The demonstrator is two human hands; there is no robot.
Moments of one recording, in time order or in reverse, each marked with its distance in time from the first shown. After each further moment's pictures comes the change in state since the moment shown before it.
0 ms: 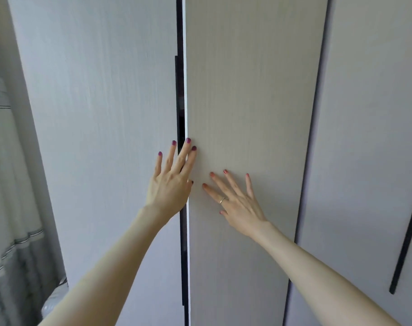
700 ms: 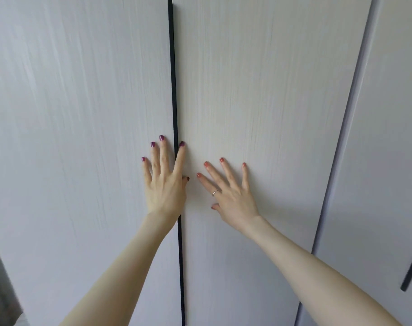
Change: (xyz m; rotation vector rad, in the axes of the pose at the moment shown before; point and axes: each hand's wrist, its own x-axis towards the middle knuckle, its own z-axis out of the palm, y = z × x) left_hand 0.038 -0.030 0.130 -0.179 0.014 -0.253; right_hand 0.088 -0.001 0.090 -0.164 0.081 0.086
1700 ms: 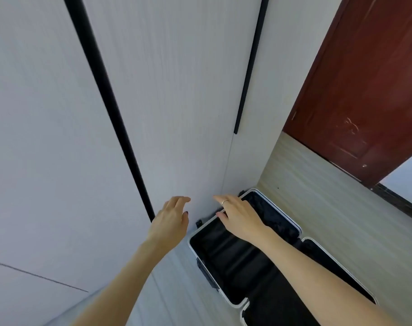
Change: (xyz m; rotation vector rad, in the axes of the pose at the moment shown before) left_hand -0.371 0.402 0.147 -0.635 -1.092 0.228; right_hand -0.546 0.182 0.093 0.554 -0.949 0.590
